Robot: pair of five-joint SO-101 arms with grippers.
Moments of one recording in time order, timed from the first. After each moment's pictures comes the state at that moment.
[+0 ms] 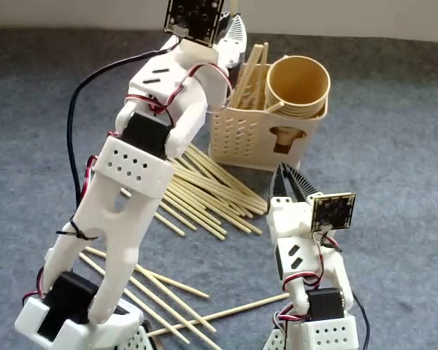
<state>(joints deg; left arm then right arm) 20.4 -10.7 -4.2 30.0 4.7 -9.8 -103.9 96.0 23.1 0.7</state>
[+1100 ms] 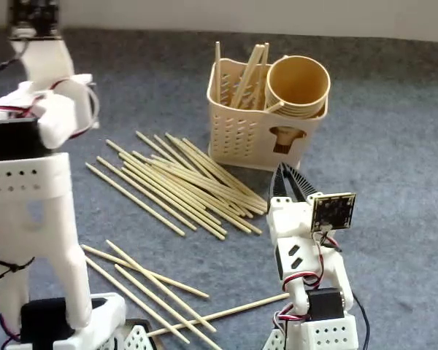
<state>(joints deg) -12.0 -19.6 -7.3 76.0 4.9 -9.8 -103.9 96.0 23.1 0.7</state>
